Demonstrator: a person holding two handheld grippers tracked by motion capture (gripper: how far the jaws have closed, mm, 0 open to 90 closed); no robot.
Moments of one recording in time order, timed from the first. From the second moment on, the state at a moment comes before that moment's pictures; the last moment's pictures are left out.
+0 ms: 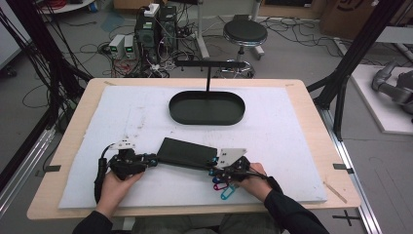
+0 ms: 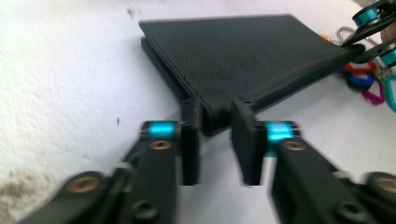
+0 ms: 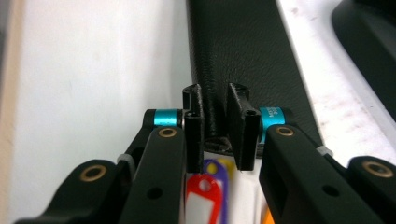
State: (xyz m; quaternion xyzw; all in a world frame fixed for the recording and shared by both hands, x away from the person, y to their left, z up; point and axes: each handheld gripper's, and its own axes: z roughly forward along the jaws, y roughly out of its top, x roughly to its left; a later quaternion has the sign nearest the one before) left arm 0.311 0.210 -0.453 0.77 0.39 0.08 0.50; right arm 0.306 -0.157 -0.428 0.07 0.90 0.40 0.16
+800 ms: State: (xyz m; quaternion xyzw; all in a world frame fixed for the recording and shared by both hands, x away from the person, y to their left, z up) left arm 0.339 0.154 -0.437 0.82 0.19 0.21 0.49; right arm 0.344 -0.224 -0.403 0.17 0.85 0.50 0.04
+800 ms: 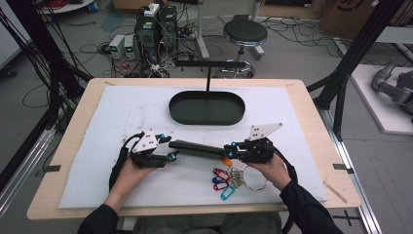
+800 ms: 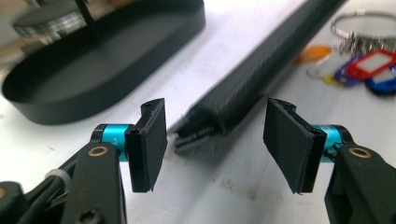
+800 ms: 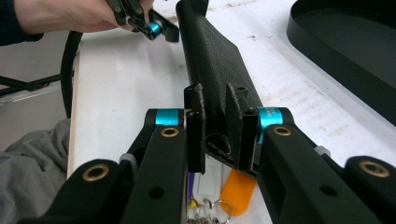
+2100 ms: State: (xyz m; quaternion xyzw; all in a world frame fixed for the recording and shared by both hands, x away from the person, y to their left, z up) left arm 0.345 0.137 -0.439 0.81 0.17 0.12 0.55; right arm 0.358 -0.235 -0.405 0.17 0.85 0.49 0.08
